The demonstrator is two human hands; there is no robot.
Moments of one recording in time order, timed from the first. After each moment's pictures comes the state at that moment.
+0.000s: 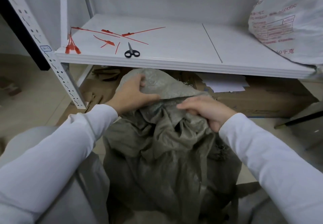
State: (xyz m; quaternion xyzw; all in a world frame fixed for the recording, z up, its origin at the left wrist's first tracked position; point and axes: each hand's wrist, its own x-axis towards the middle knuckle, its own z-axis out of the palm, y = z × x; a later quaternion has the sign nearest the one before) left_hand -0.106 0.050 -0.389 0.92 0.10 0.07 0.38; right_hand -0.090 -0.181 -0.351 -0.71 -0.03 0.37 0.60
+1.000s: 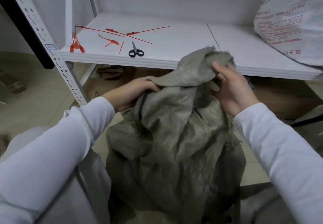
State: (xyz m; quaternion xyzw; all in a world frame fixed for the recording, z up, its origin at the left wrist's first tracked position) left_hand -0.119 0.042 -0.353 0.70 0.08 -0.12 0.70; right_hand -0.059 -0.189 -0.328 -0.55 -0.04 0.15 0.82
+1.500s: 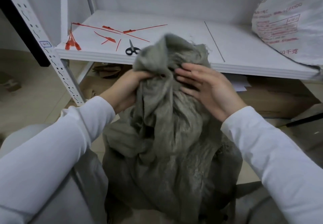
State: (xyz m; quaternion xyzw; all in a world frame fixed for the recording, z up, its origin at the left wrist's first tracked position) left_hand -0.116 0.031 -0.354 0.58 0.07 0.00 0.81; right_hand -0.079 -0.175 -0.329 -0.59 -0.15 0.23 0.76
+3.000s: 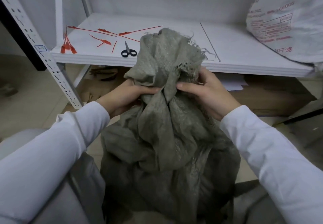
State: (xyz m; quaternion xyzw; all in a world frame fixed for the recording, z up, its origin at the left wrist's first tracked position) left_hand -0.128 0.023 -0.353 0.65 0.03 -0.05 0.76; right_hand -0.075 -0.179 -0.338 -0.70 -0.21 0.14 0.67
